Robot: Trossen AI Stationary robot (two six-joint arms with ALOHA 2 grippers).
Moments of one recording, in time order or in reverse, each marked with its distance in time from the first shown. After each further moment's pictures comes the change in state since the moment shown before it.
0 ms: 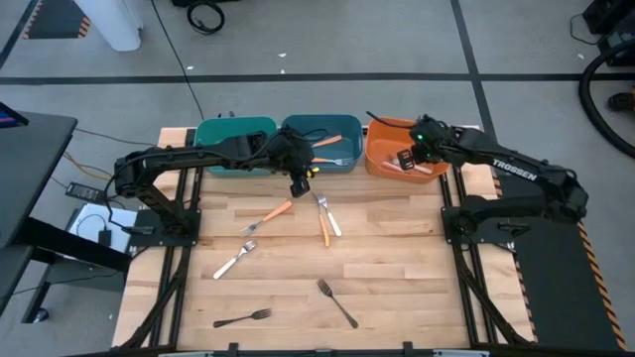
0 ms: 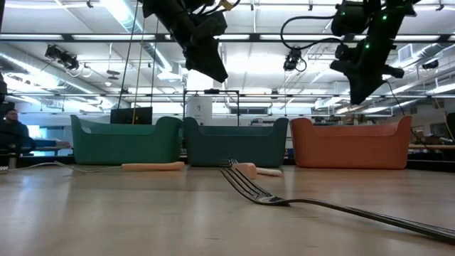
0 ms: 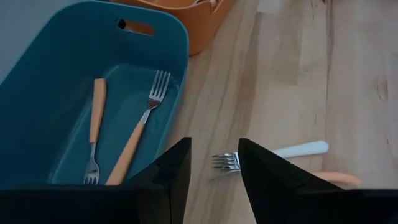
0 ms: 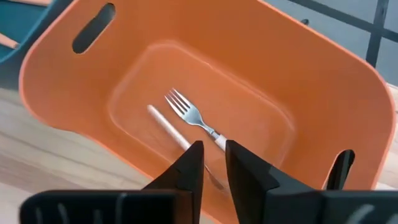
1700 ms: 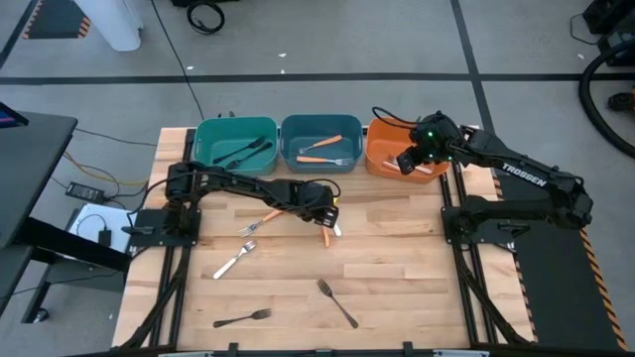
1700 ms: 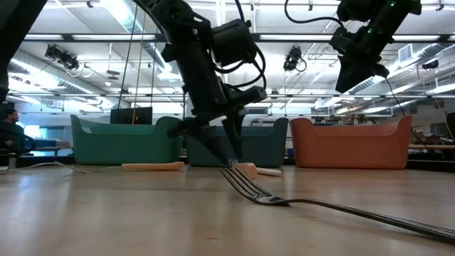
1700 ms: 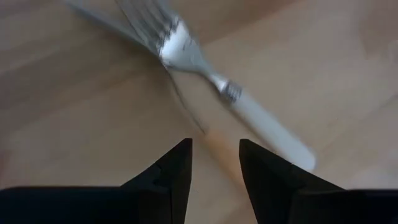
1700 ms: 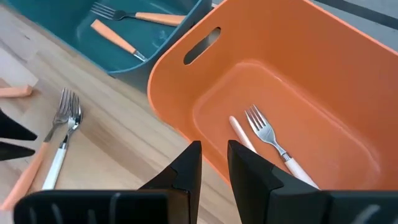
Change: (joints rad) left arm -0.218 0.402 -0.009 0.074 -0.034 -1.115; right arm 0.006 -0.082 0.001 0.116 -0.267 -0.139
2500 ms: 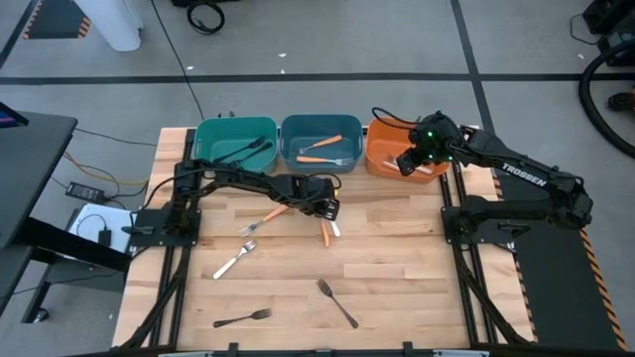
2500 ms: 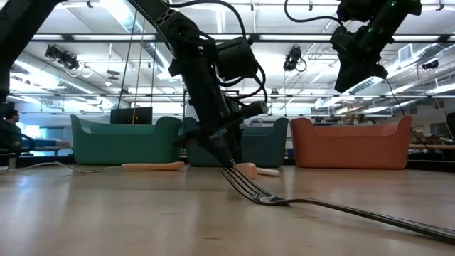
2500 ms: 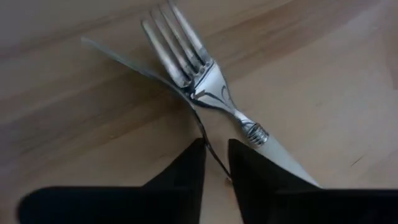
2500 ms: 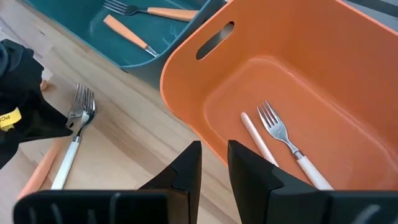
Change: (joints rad) left arm 0.050 0.065 0.003 0.036 0.034 0.027; right arm 0.000 0.000 0.000 0.000 -0.050 0.000
